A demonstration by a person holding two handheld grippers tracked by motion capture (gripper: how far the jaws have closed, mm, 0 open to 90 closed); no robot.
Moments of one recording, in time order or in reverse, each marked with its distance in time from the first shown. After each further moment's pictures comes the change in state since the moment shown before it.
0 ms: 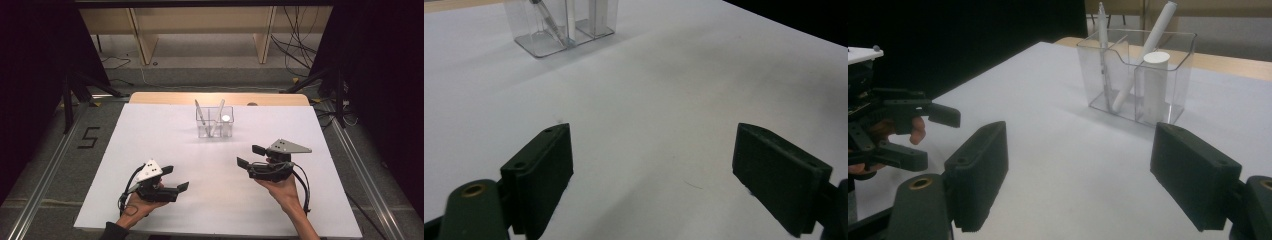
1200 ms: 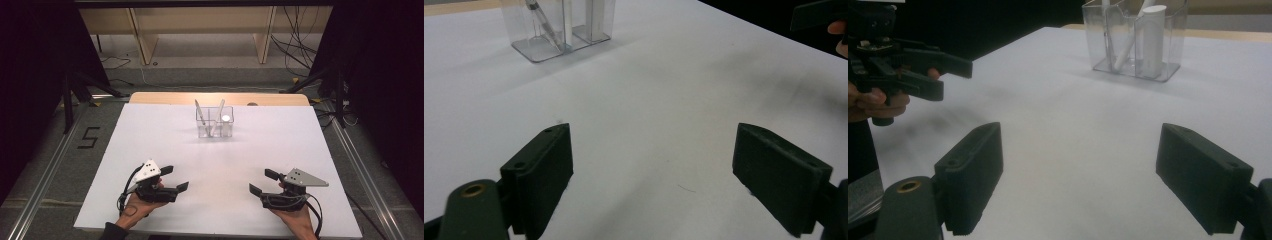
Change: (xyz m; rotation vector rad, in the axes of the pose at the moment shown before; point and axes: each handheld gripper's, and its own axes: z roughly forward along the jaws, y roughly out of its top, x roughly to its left) left arm -0.001 0.001 -0.003 -0.024 -0.017 -0.014; right arm 0.007 -0.065 -0.041 -0.025 0.002 -0.008
